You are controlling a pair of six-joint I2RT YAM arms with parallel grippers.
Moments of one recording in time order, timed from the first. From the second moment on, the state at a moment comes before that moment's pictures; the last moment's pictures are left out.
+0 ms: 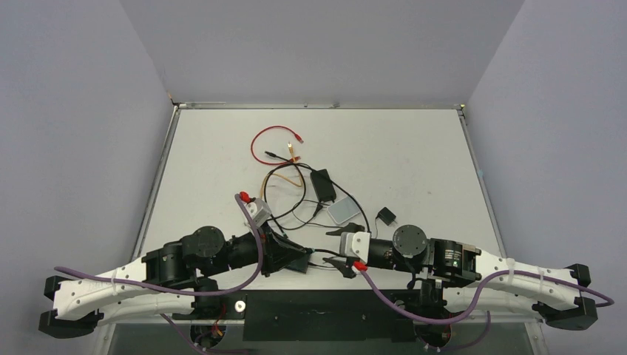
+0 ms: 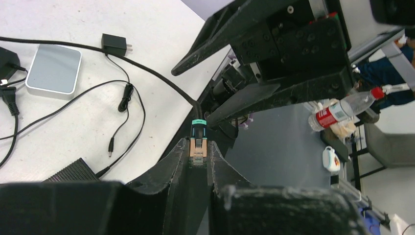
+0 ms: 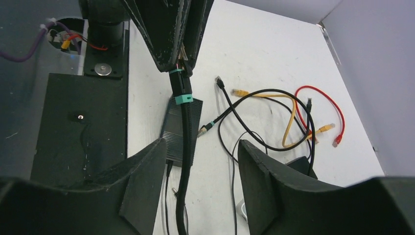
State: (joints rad) left arm -1.33 0.57 0.75 -0.31 -0.13 -0.60; right arm 1.34 0.72 0.75 -0.26 -0.01 -0.37
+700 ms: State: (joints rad) left arm -1.33 0.56 0.75 -0.38 0.06 -0.35; right arm 1.12 0.88 0.91 -0.31 -0.60 -0.27
